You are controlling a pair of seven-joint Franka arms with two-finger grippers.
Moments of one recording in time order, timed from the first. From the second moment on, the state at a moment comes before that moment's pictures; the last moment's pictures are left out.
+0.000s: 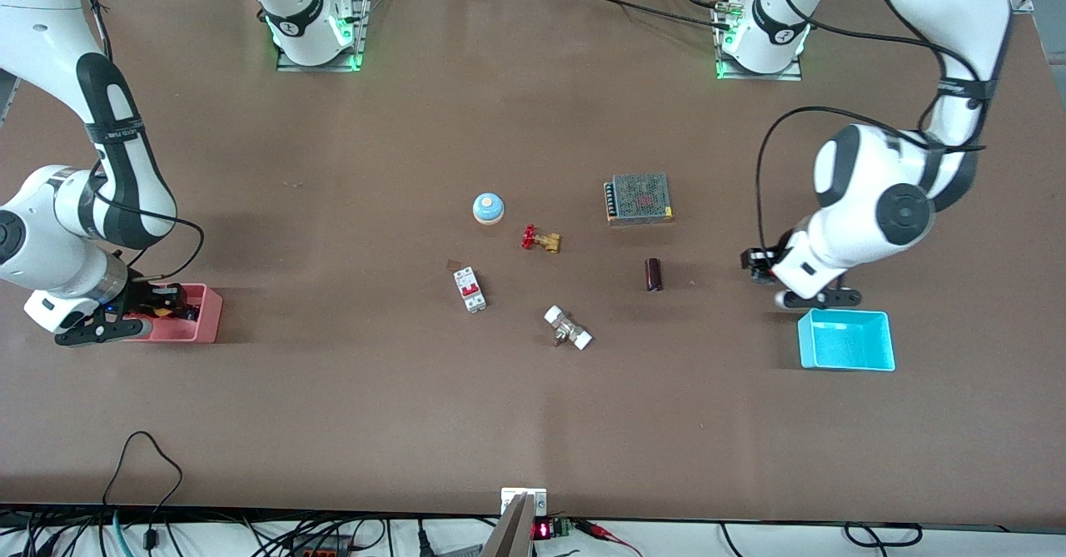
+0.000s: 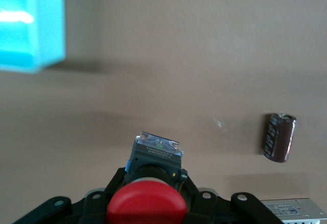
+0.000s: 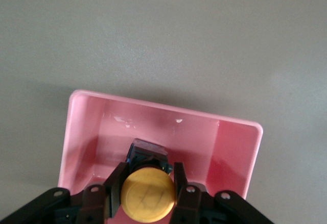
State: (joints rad) left arm -0.08 0.37 -0.10 -1.96 -0.07 2.17 -0.23; right arm -0.19 0.59 -0.02 -1.75 -0.08 2.41 -0.36
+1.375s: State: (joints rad) left arm -0.10 0.46 -0.14 -2.12 -0.10 2.49 -0.38; right arm 0.12 0.38 0.03 -1.73 0.01 2.03 0.08
